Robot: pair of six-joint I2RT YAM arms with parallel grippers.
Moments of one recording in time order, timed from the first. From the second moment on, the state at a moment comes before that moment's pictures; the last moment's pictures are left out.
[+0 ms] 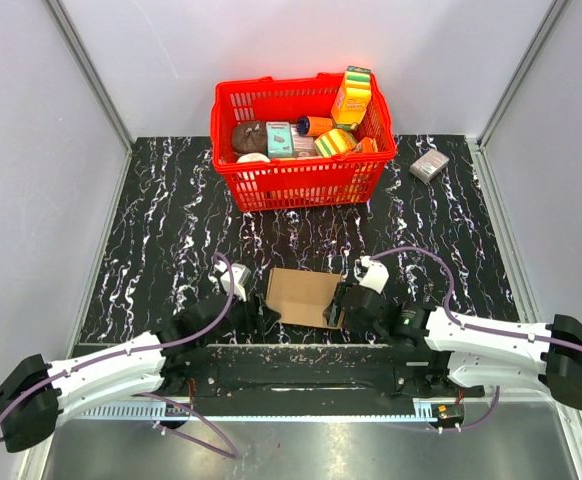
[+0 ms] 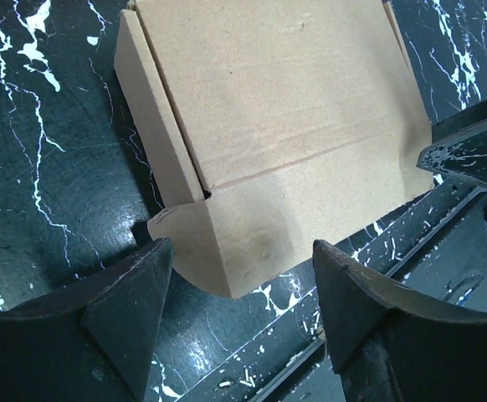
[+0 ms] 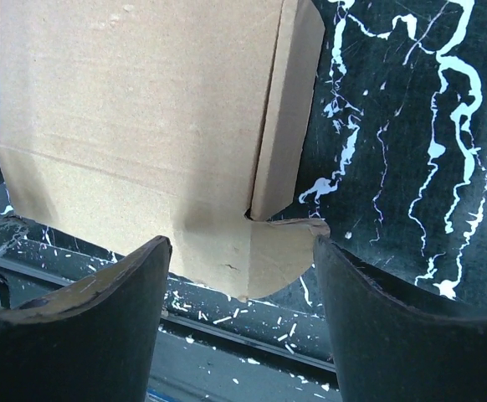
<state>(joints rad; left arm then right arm) -0.96 0.71 0.15 0.08 -0.13 -0.64 1.13 1.03 0.50 -0.33 0.40 1.10</state>
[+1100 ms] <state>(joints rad) -0.96 0.70 0.12 0.13 -0.10 -0.66 1.13 1.03 0.44 -0.21 0.35 1.09</state>
